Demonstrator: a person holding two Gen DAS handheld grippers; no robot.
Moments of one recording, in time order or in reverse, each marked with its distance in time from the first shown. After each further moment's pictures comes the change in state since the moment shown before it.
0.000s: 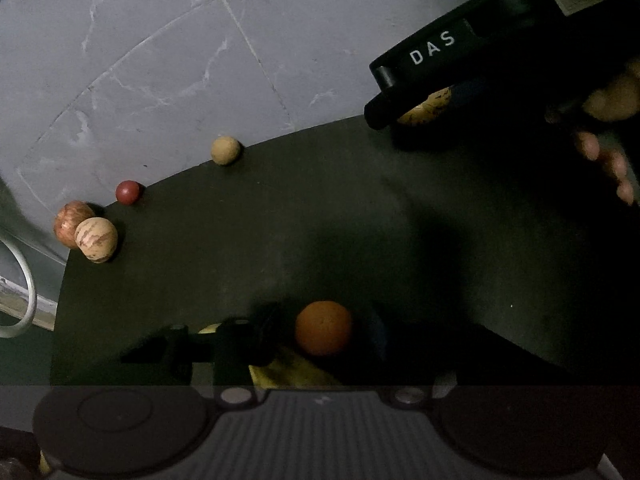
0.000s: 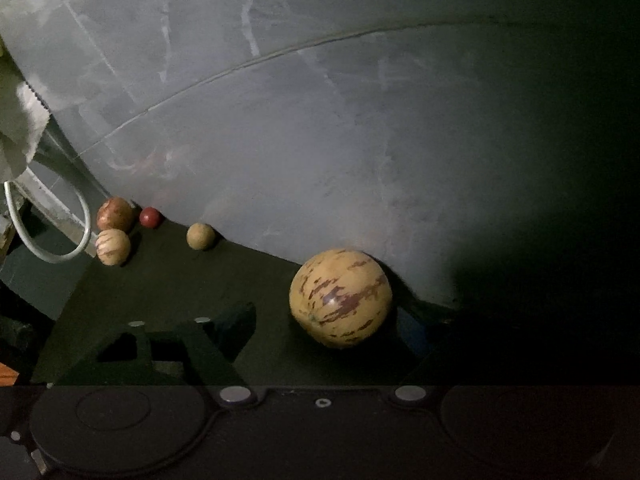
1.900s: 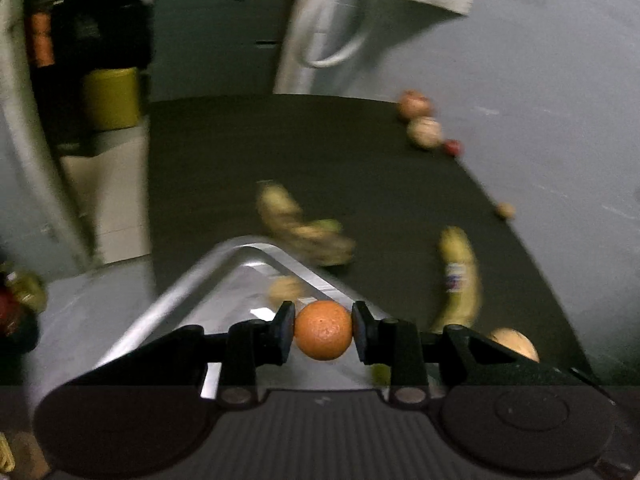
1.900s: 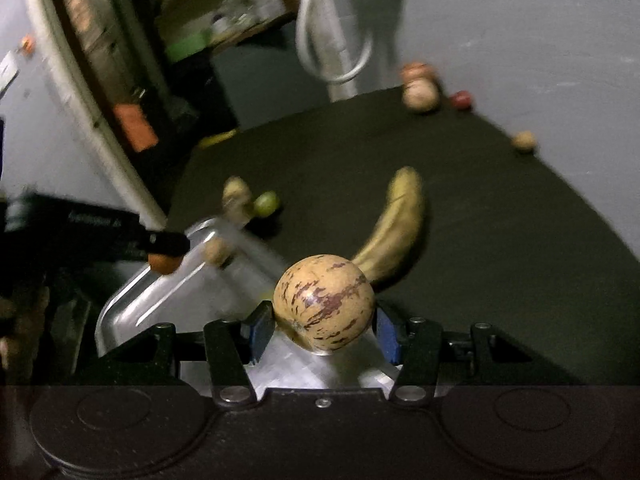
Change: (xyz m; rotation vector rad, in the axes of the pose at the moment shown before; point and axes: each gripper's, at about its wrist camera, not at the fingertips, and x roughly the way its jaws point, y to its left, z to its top) left arm -0.145 0.039 -0.212 -1.332 -0.130 0.190; right arm -0.104 0.127 -0.150 -0.729 0.217 0.461
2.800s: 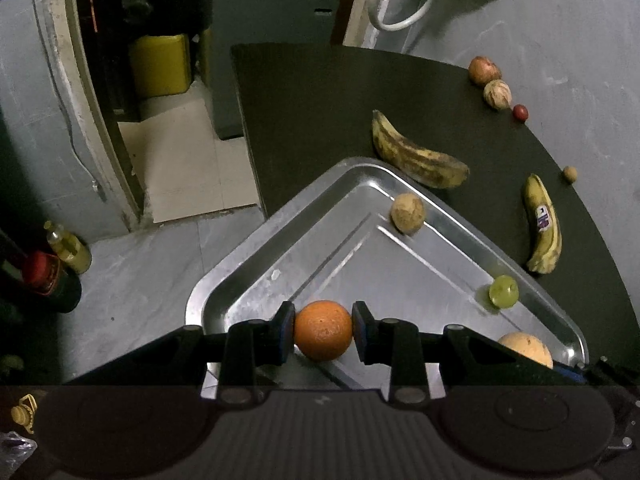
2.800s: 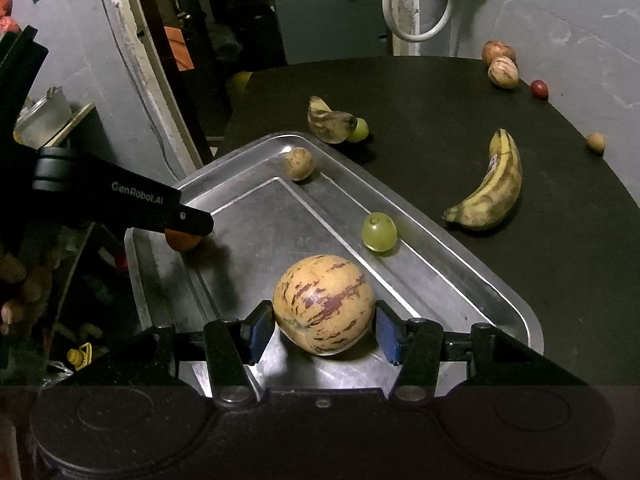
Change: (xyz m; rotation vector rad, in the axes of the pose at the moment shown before) left arm 0.001 0.055 -0.045 -0.026 0.084 0.098; right arm 0.018 0.066 -0.032 -0.159 0.101 -0.019
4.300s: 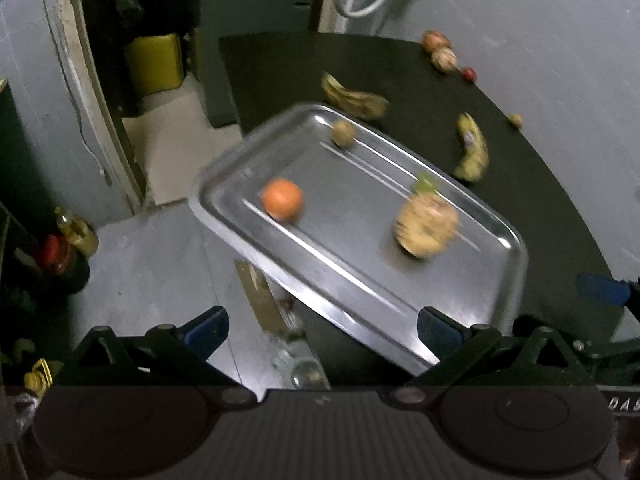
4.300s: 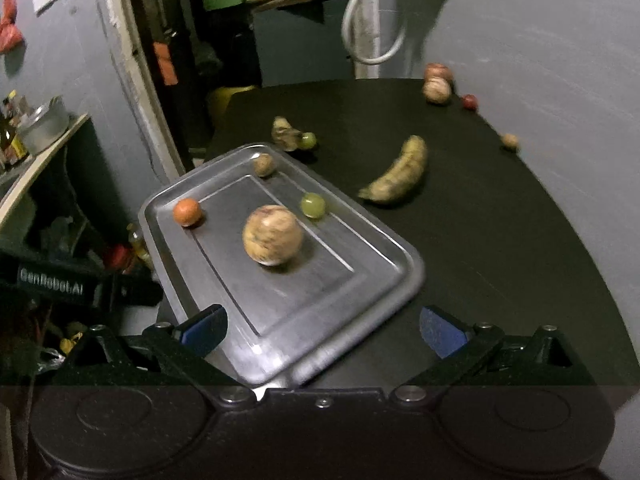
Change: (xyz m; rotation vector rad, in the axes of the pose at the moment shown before) left arm -0.090 -0.042 -0.086 0.051 0.033 -0.006; right arm -0.124 -0.038 -0.053 0.033 -0.060 -0.080
